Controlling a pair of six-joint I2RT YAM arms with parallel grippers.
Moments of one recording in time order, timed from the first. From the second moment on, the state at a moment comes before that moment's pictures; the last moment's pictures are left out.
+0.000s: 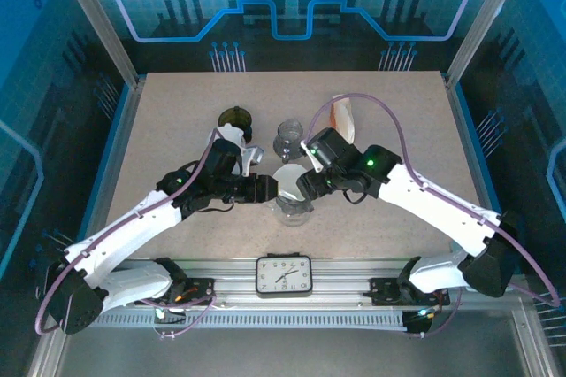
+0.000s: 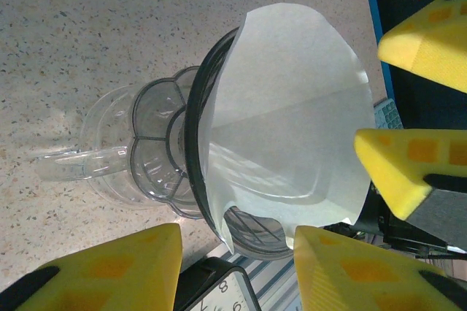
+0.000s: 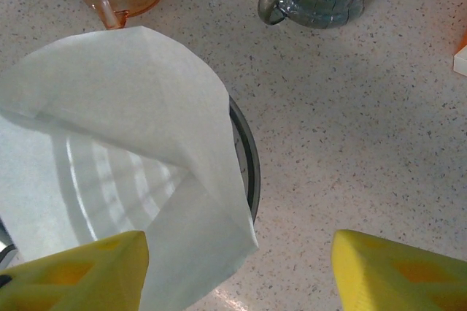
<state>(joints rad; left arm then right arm) -0.63 1.11 0.90 -0.55 0.38 -0.69 0.84 1.36 1.27 -0.94 0.11 0.25</state>
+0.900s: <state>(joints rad) -0.63 1.20 0.97 -0.55 0.40 -0.70 0.84 1.40 1.29 -0.94 0.13 0.23</state>
